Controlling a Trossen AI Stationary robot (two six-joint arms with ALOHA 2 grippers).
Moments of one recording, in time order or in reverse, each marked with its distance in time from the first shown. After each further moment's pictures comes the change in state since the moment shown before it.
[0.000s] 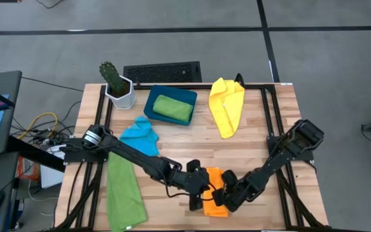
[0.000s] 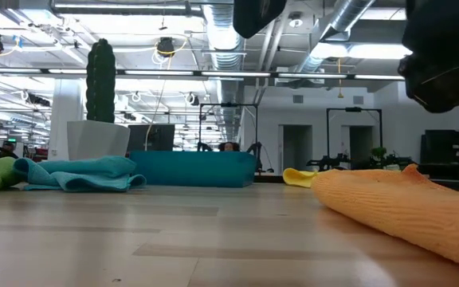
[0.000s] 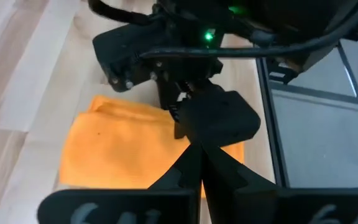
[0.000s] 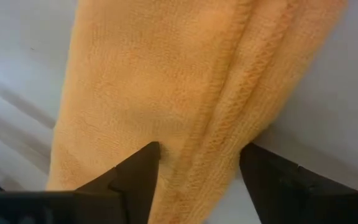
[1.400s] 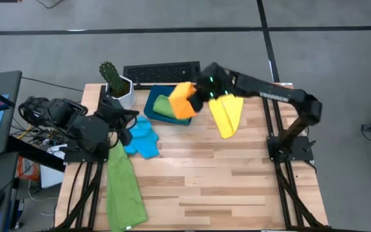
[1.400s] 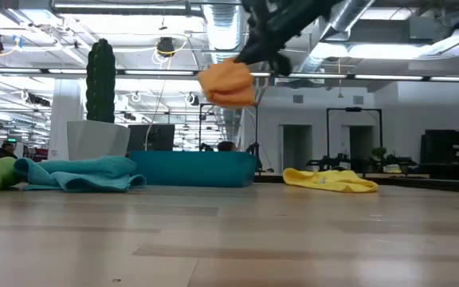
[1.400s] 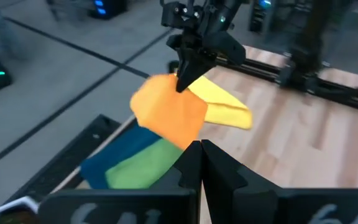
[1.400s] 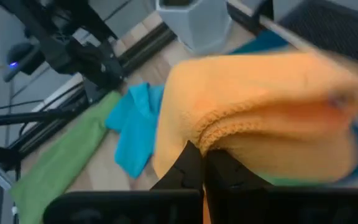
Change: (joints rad) left arm -0.006 -0.818 0.000 -0.899 -0.698 -0.166; right arm -1.119 -0.168 0.526 -0.075 -0.427 -1.507
